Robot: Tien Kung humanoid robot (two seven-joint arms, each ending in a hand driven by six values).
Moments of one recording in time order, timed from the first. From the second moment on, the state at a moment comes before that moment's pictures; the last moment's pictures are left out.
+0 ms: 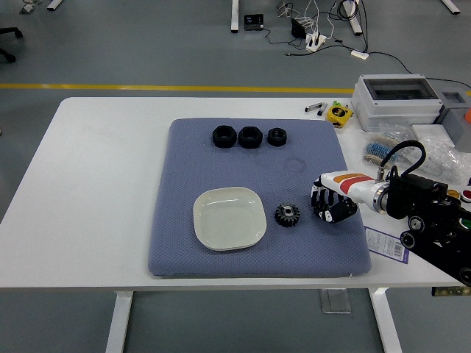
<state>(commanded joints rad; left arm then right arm) -0.17 0.03 -1.14 -0.18 0.83 0.14 0.13 0.88 -0.42 0.32 1.06 -1.60 0.02 -0.06</state>
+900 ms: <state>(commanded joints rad) -0.17 0.03 -1.14 -0.18 0.83 0.14 0.13 0.90 -0.31 0.32 1.19 -1.56 -0.12 -0.01</state>
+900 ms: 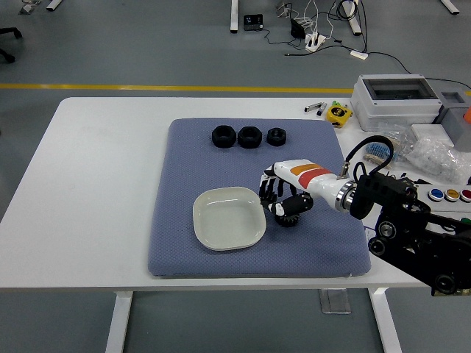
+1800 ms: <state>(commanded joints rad) -0.17 0.03 -1.16 -0.18 0.84 0.14 0.13 0.96 -0.21 0.25 1.11 -1.55 -0.14 0.03</state>
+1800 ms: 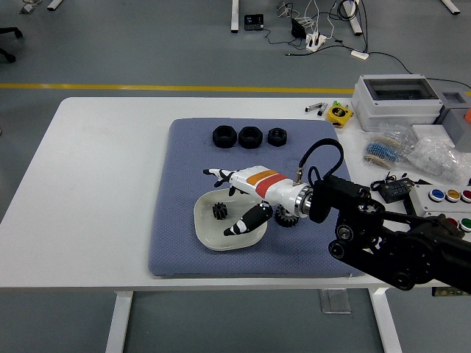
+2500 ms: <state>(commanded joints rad) -0.17 0.03 -1.16 -0.18 0.84 0.14 0.13 0.93 -0.38 0.29 1.12 -1.66 -0.05 0.00</state>
